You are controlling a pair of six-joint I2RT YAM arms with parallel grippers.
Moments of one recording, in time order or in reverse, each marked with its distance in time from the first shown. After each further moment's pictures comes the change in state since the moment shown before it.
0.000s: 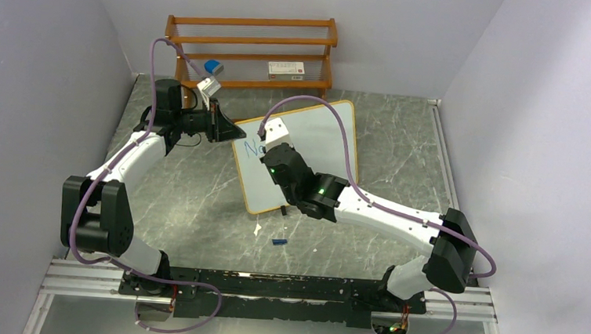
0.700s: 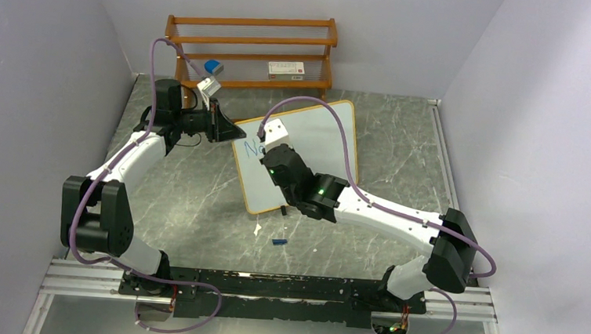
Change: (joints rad) left arm 0.000 0.000 0.000 0.000 0.000 0.000; right arm 0.005 0.000 0.000 -0.018 -0.003 0.005
